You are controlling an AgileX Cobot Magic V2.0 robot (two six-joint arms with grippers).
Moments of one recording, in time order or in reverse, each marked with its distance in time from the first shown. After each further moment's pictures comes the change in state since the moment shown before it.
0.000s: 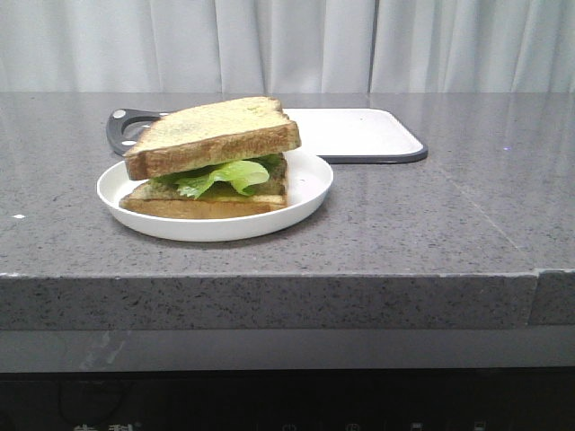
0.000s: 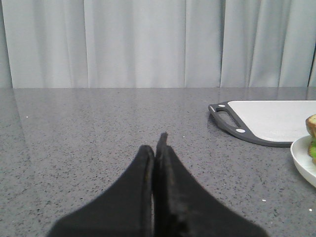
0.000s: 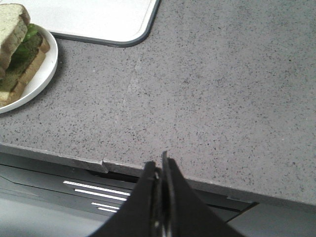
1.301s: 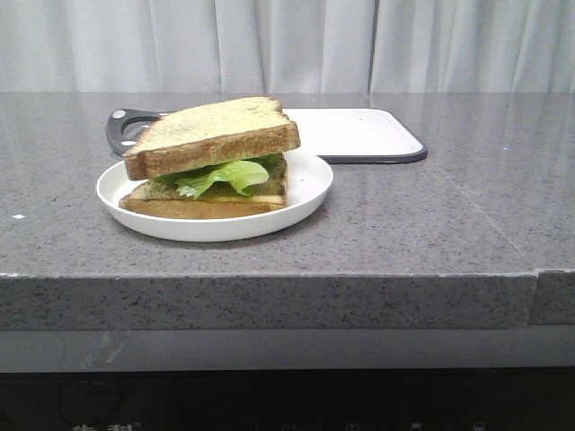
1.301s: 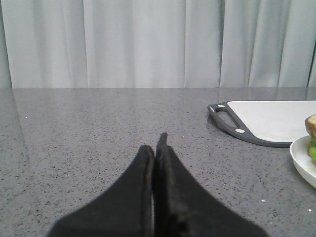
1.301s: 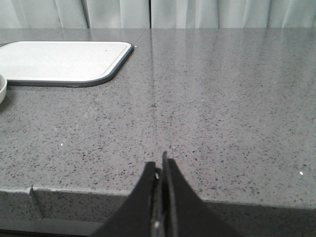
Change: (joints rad) left arm 0.000 0.000 0.000 0.000 0.000 0.000; right arm -0.025 -0.536 0.840 0.006 -0.798 0.000
